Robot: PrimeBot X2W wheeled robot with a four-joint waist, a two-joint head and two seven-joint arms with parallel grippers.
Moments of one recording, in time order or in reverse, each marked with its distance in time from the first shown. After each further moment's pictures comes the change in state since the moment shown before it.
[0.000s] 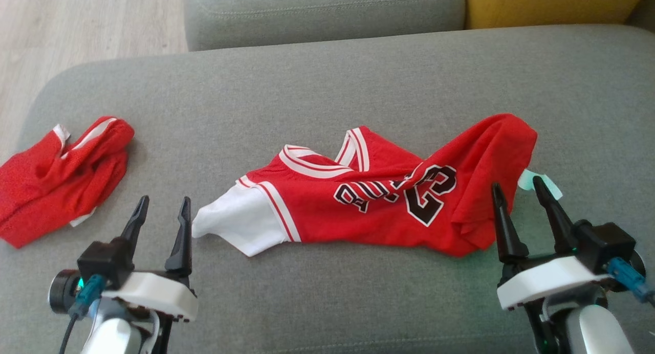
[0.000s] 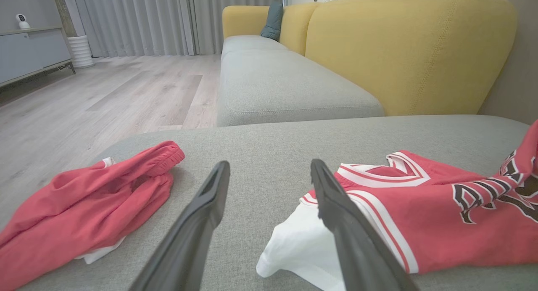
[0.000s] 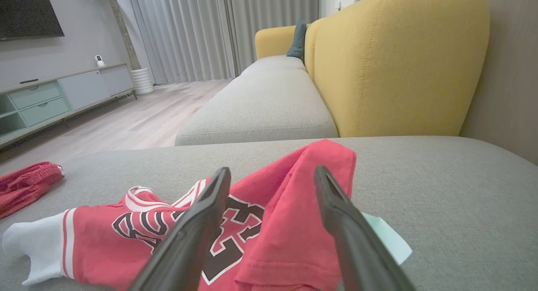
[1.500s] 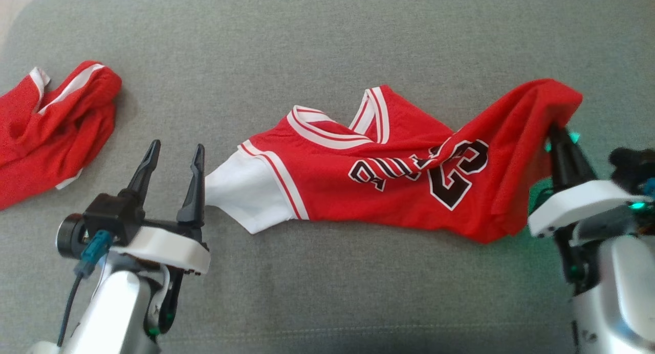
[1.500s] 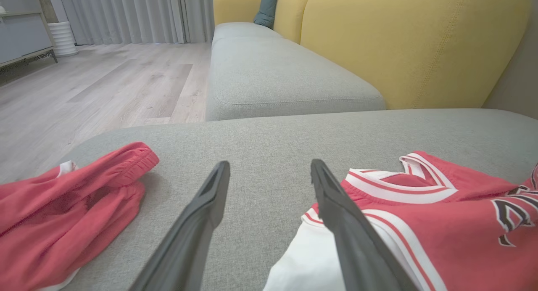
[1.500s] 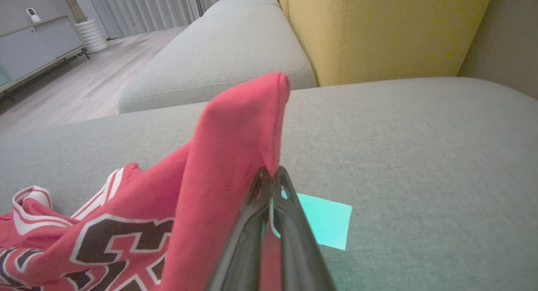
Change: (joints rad) left arm -0.151 -0.031 -0.017 -0.002 0.033 -0.033 -0.001; right arm -0.269 -0.019 -0.141 0.206 0.019 0.000 0.111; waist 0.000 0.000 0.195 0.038
